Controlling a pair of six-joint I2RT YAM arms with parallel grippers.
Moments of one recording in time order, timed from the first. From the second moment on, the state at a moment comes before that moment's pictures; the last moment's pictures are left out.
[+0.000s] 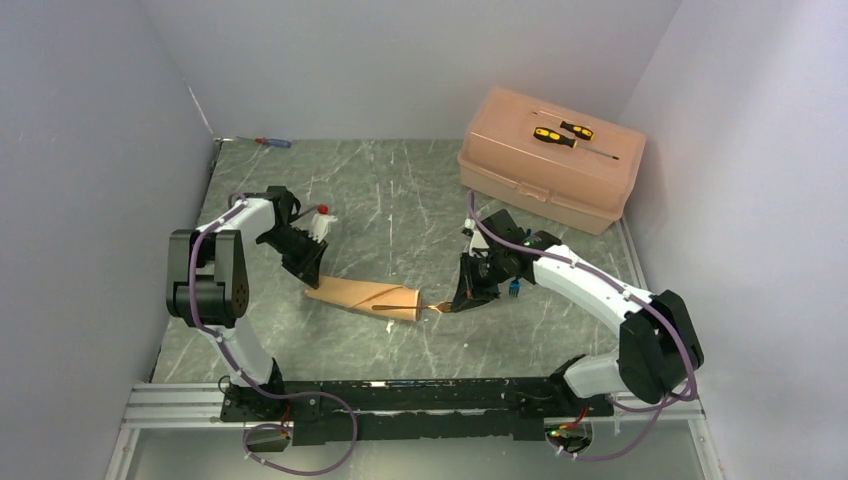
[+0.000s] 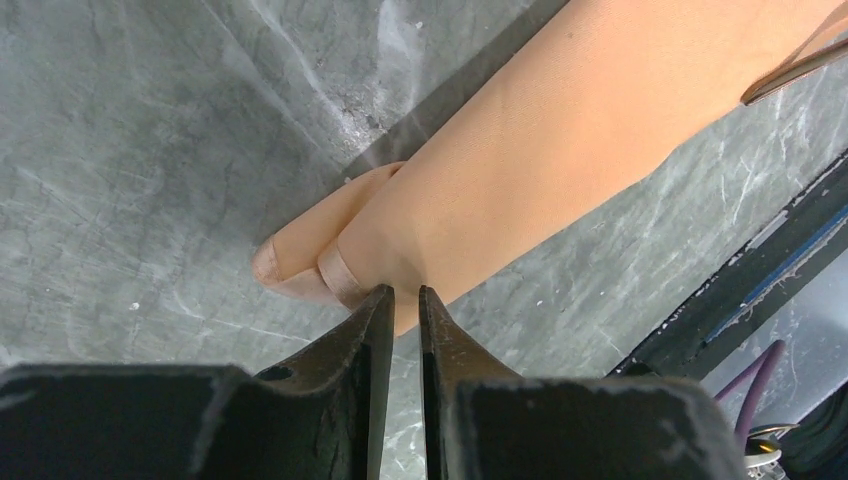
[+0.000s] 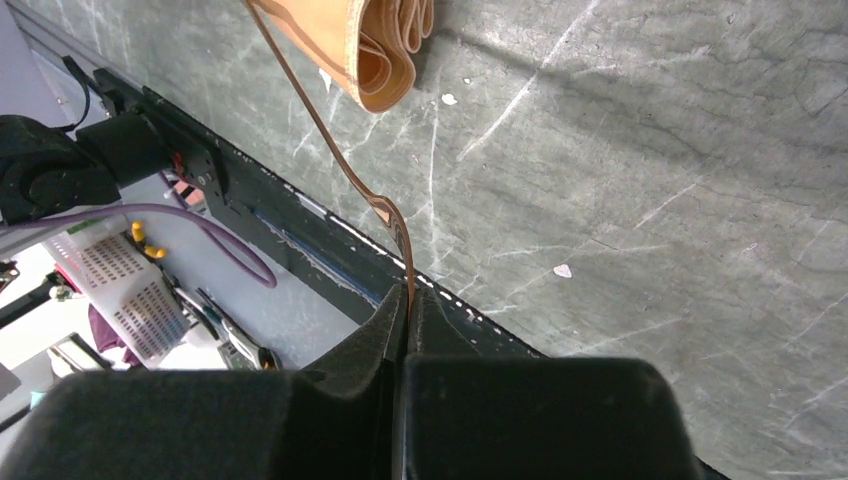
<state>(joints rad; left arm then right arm) -0.02 1.78 1.15 -0.97 0.48 0.69 0.57 1.36 0.90 -0.67 -0.50 0.56</state>
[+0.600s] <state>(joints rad) -0.02 1.79 1.13 -0.94 0.49 0.72 0.57 1.42 0.78 -0.46 -0.56 0.71</state>
